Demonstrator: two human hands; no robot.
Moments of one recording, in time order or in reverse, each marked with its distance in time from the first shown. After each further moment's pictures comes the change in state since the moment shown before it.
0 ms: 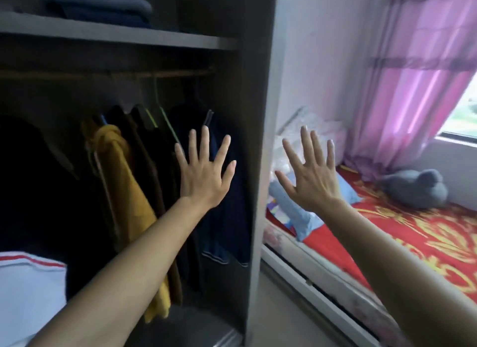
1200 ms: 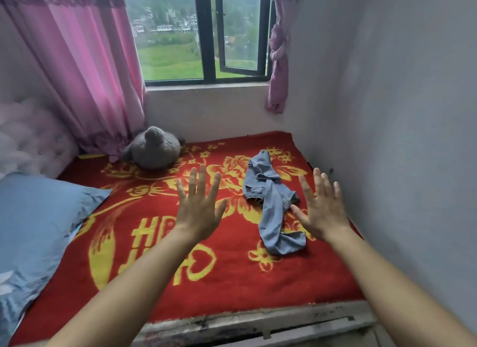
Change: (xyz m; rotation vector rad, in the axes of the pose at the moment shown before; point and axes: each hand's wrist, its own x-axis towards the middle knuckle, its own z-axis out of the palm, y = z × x) left_hand 0.008 0.955 0.225 -0.448 -0.371 0.891; right_hand -0.526 0.773 0.027 -0.416 -0.591 1.014
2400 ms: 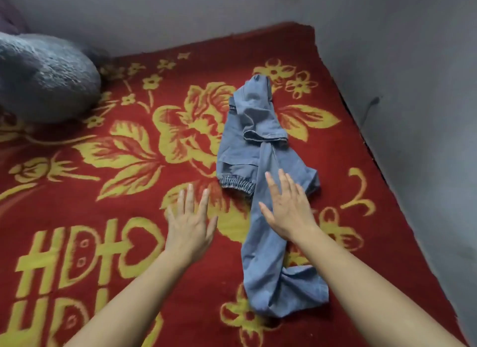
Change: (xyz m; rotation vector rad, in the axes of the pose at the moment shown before) left_hand 0.333 0.083 0.454 -0.137 -0.485 -0.076; right_hand 0.352 0.039 0.446 0.266 -0.418 -0.056
